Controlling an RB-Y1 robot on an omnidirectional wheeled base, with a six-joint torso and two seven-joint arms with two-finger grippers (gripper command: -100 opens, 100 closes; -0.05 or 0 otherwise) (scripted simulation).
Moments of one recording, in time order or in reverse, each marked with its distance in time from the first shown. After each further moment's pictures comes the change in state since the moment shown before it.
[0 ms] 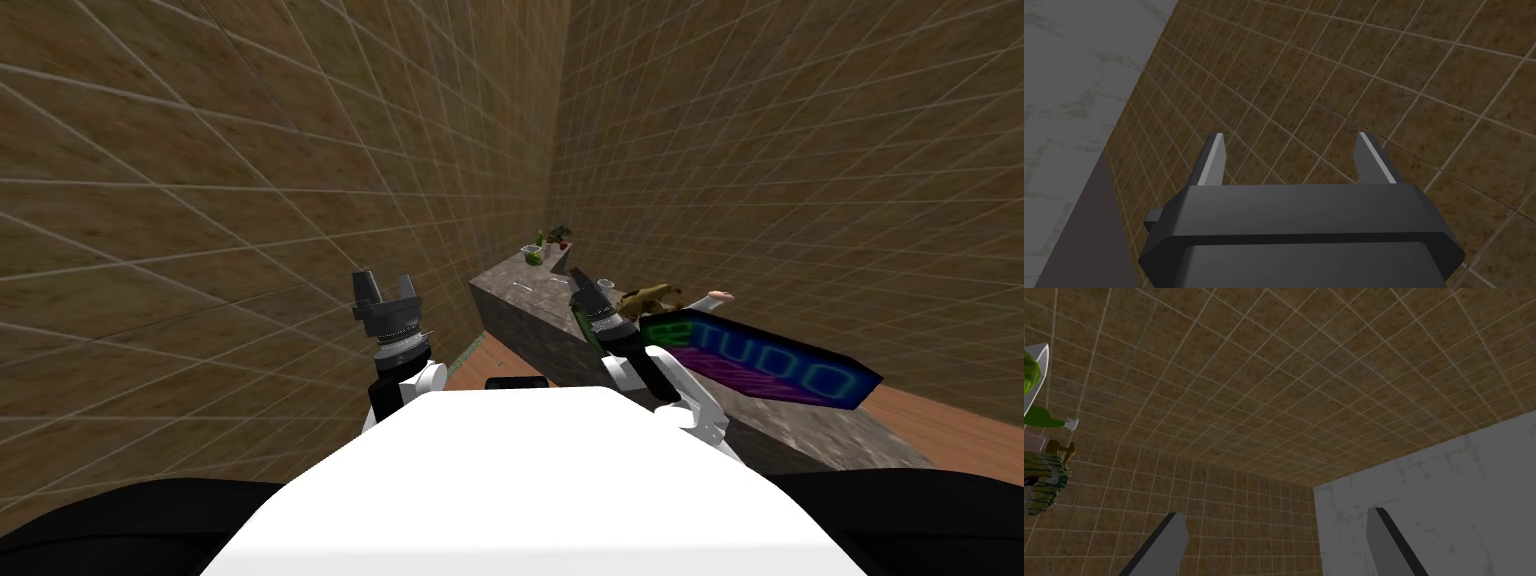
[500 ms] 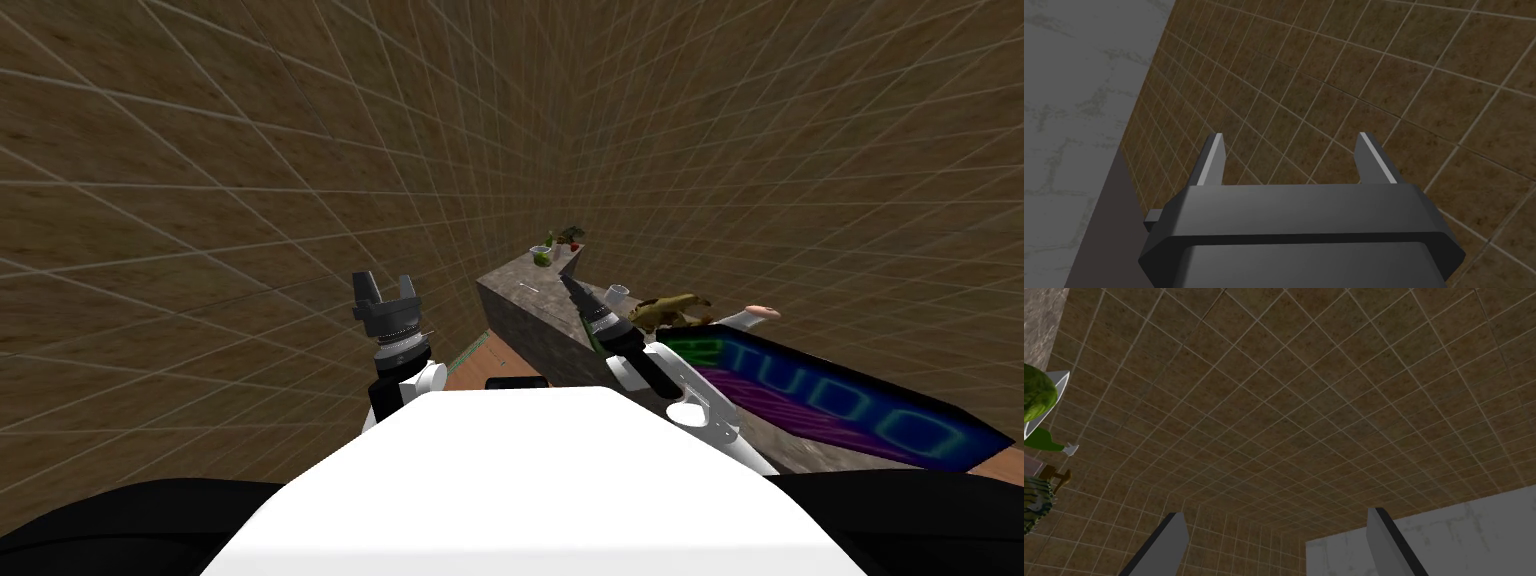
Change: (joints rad) left arm 0.000 0.000 0.000 0.000 0.000 0.000 0.000; right arm -0.007 -0.135 0.016 -0.002 0.063 0.082 0.008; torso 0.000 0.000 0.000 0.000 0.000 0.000
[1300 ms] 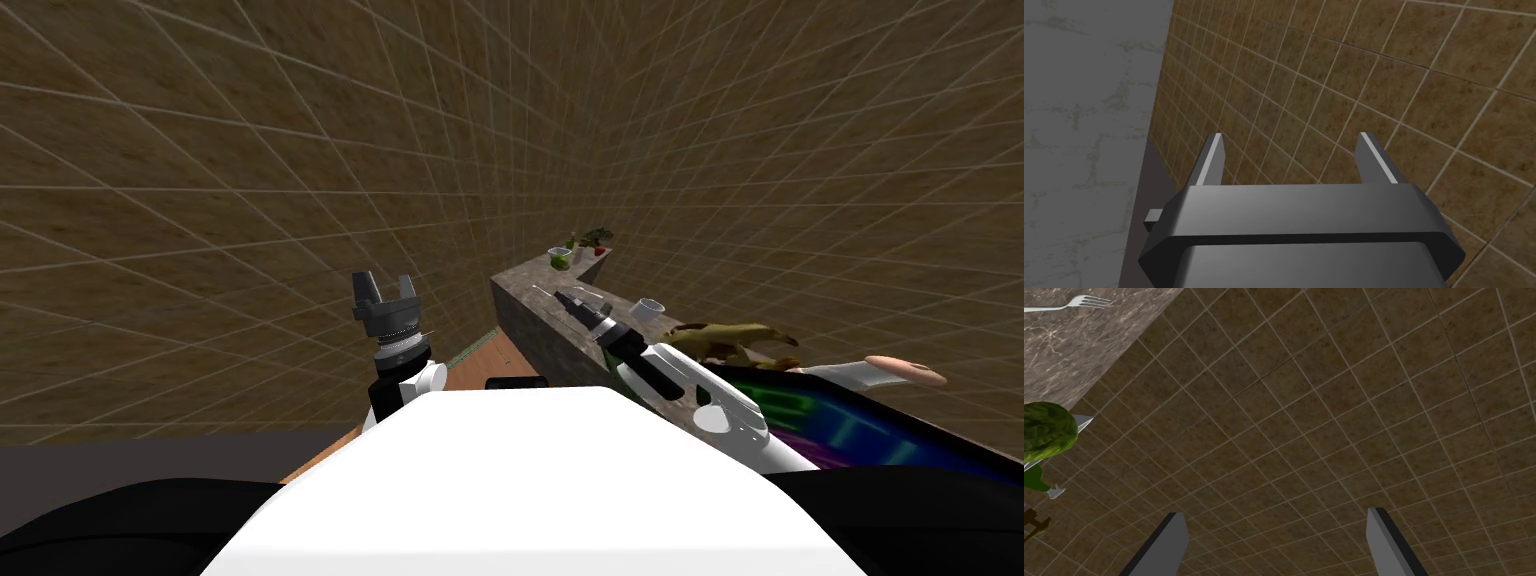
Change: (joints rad) left arm 0.000 0.000 0.000 0.000 0.000 0.000 0.000; right arm 0.045 -0.220 0.036 0.018 0.110 0.129 0.009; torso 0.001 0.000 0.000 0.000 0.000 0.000
